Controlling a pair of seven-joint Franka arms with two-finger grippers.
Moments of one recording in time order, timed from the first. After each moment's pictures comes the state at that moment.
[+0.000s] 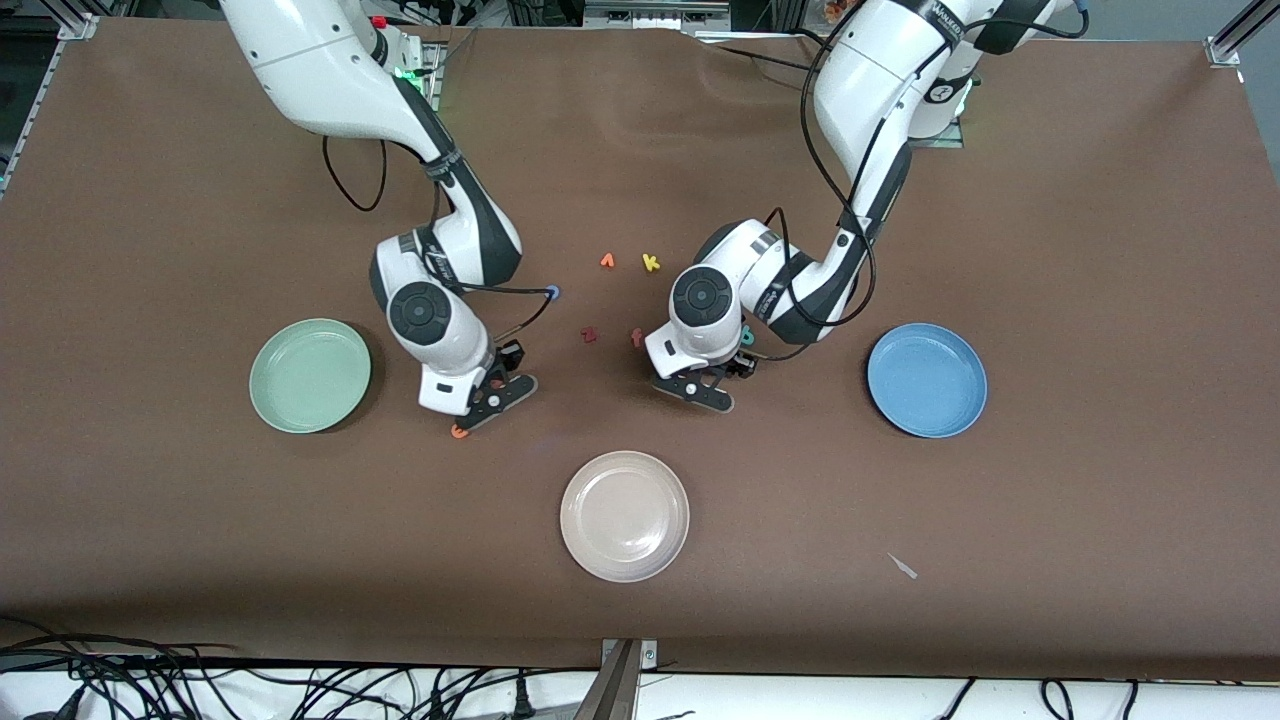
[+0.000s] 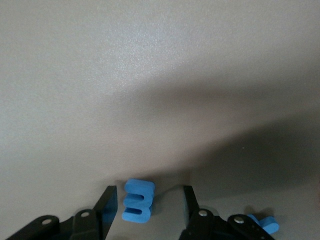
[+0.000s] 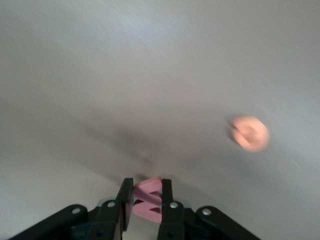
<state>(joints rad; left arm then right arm) -0.60 0.81 -0.06 -1.50 0.10 2.15 -0.35 0.49 0.61 -0.08 -1.75 0.06 2.25 -0.16</state>
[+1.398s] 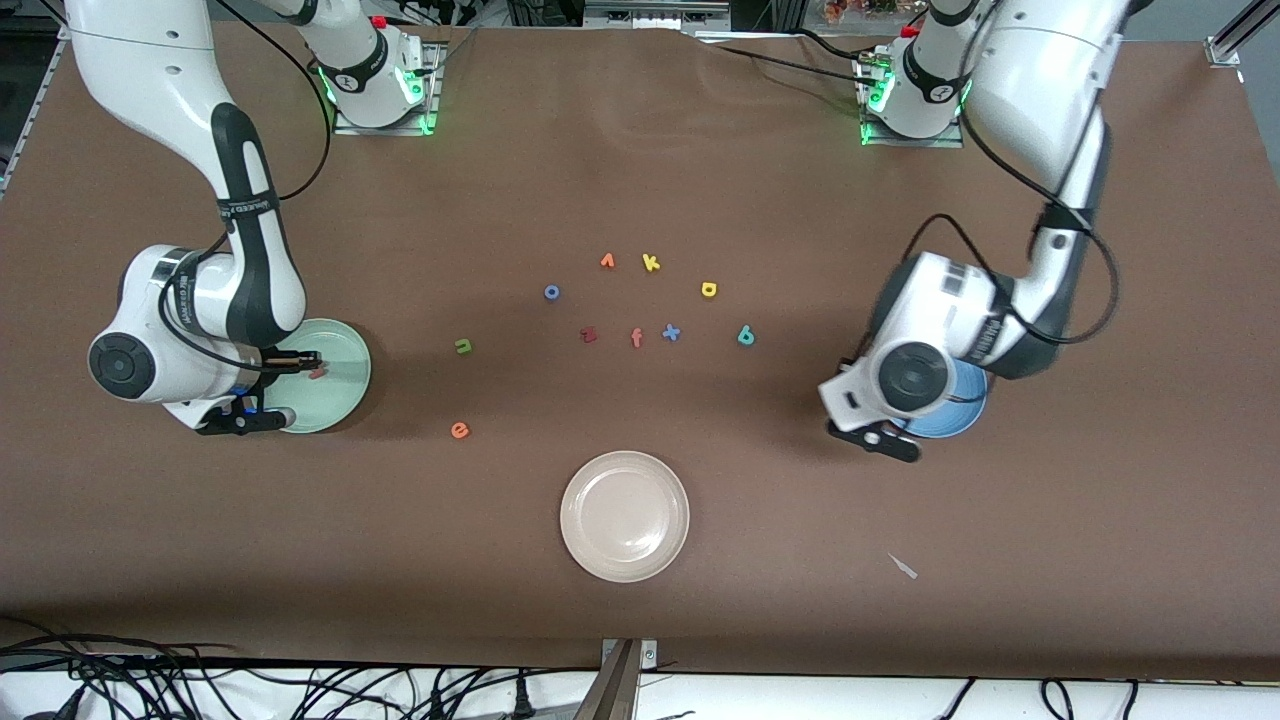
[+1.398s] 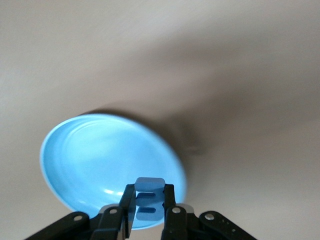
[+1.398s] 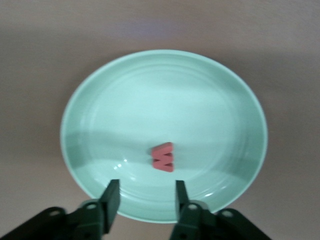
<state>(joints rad) -0.22 0.65 -0.04 -1.53 0.18 1.81 0.01 0.37 0.57 -0.41 -1.78 0.20 1.99 -0.23</state>
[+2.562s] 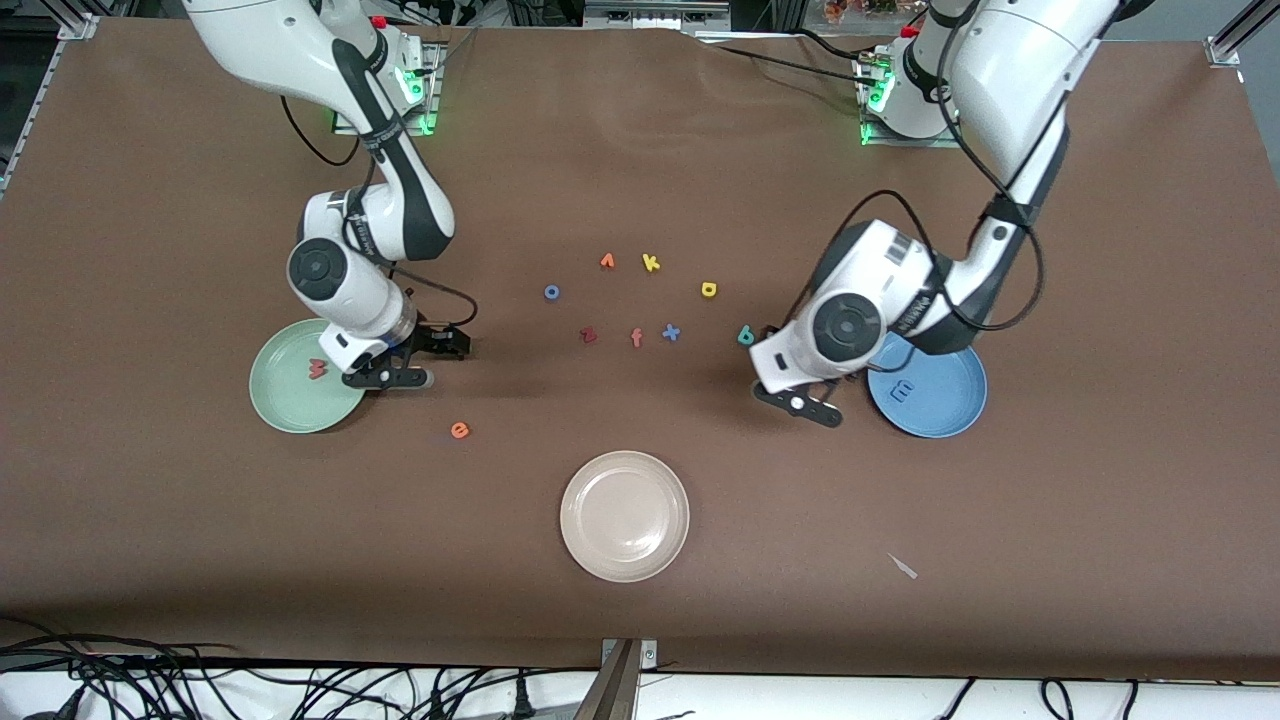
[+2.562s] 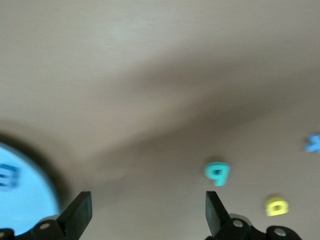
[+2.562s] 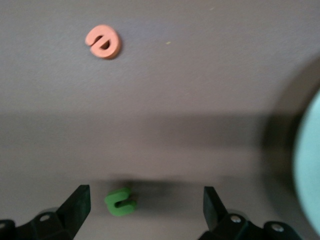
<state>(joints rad) -0.21 0.62 -0.34 -1.63 0.18 1.97 -0.26 0.53 0.44 -0.18 -2.15 0.23 2.60 0.16</state>
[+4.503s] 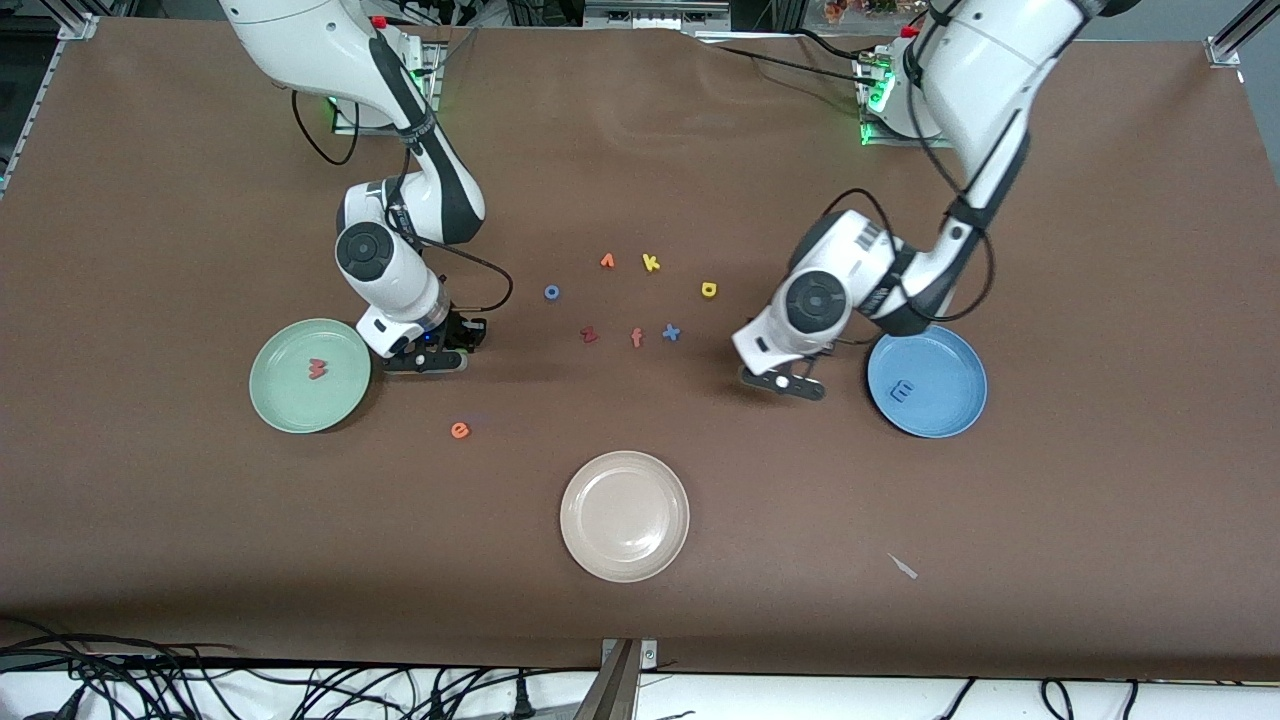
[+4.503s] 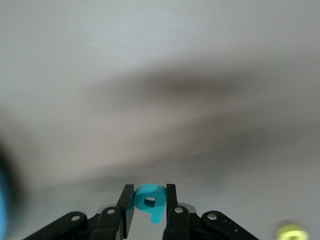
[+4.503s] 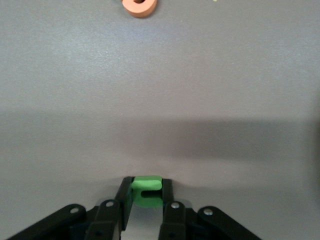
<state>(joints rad) -0.16 0.58 -0.32 -1.81 0.20 2.13 -0.31 0.58 0.46 -0.17 -2.18 0.23 2.65 0.18</state>
